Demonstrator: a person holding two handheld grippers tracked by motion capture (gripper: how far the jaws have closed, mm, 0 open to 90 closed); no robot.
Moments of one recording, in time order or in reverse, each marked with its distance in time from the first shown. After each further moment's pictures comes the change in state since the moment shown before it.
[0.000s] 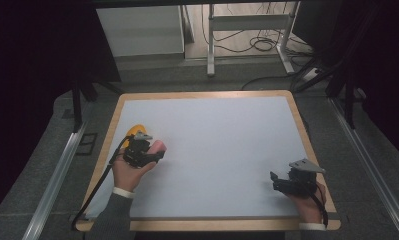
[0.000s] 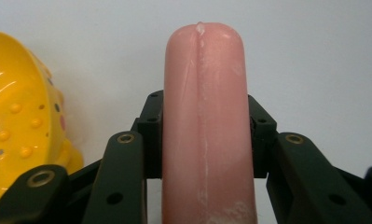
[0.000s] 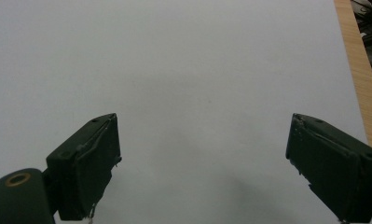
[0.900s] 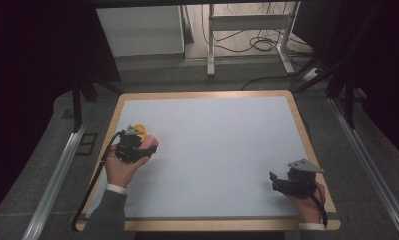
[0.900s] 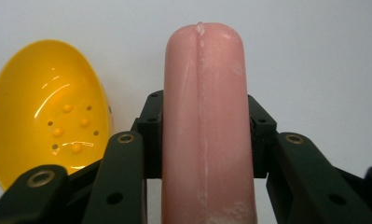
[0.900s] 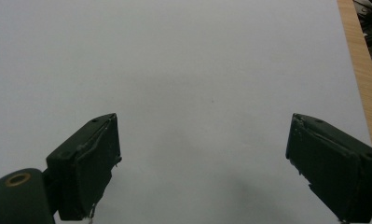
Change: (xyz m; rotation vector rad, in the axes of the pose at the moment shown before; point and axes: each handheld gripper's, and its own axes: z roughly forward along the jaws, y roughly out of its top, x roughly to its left) left arm 0.019 0.004 -0.011 -0.028 0.041 -0.034; right arm 0.002 0.000 0.001 0.003 0.001 -0.004
